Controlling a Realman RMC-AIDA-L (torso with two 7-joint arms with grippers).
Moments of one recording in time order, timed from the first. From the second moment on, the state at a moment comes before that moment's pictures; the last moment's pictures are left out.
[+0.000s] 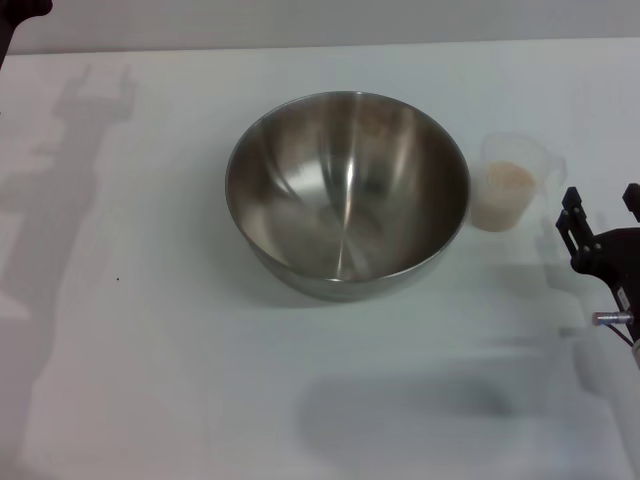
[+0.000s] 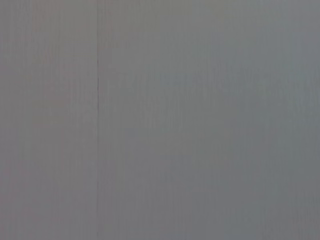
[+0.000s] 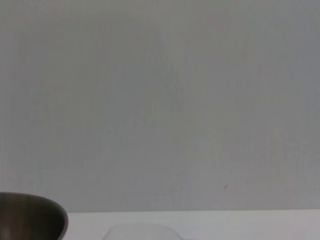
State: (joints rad) left arm -0.52 -2.04 -1.54 -0.46 2.88 0.86 -0.13; right arm -0.05 2.08 0.83 0.79 -2.29 -0.95 -0.30
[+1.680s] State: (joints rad) left arm -0.52 -2.06 -1.54 -0.46 2.88 0.86 -0.10; right arm 0.08 2.09 0.83 0.63 -2.26 -0.95 -0.26
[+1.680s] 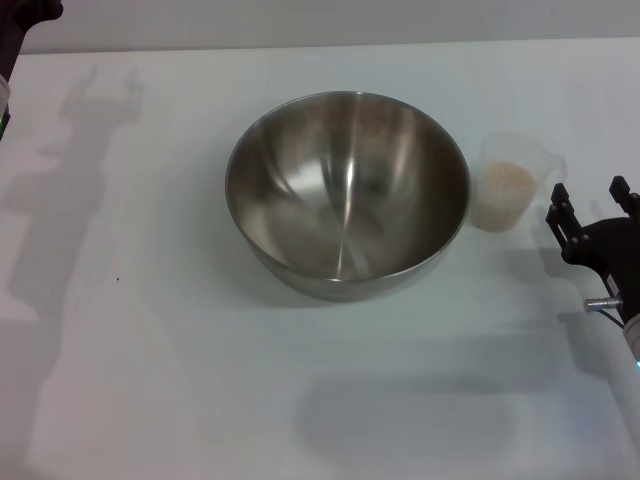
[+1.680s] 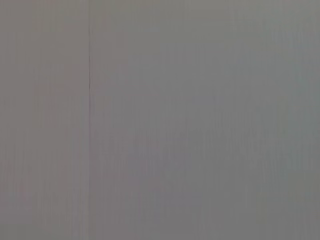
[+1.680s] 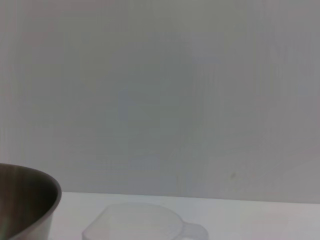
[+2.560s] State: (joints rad) left arm -0.52 -2.06 -1.54 -0.46 2.87 0.86 -0.10; right arm 0.15 2.09 0.83 0.56 -2.22 -0.94 -0.25
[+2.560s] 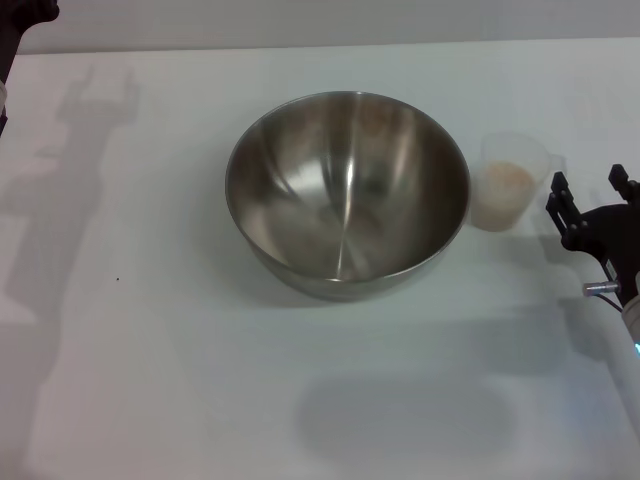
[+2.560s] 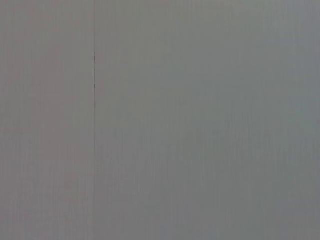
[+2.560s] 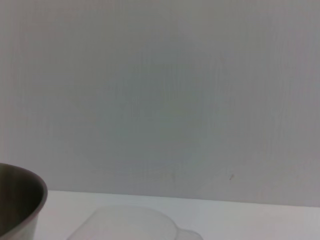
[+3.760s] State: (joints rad) left arm -0.51 -2.06 -1.56 -0.46 2.88 0.86 -0.10; right arm 0.23 2.09 0.83 0.49 -2.21 -0.93 -0.20
